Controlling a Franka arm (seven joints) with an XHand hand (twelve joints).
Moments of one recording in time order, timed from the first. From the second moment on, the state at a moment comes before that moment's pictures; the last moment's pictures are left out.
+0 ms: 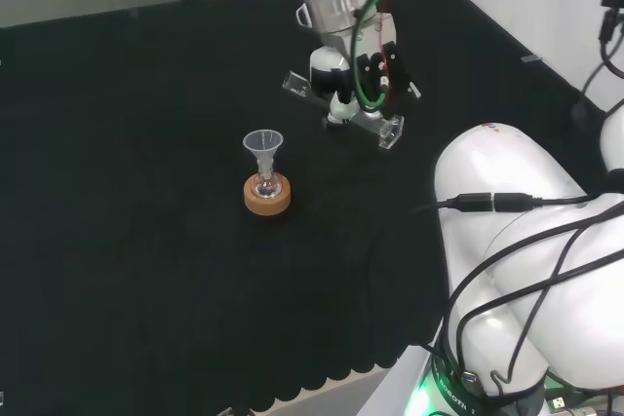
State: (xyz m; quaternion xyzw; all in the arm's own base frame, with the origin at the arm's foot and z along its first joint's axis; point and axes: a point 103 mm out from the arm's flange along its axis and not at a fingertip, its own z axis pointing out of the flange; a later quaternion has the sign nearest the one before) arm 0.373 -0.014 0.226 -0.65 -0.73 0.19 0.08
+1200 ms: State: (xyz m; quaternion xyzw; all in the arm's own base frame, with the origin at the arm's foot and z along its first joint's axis) arm 0.427 -0.042 0.179 -0.64 -0.76 -0.06 0.12
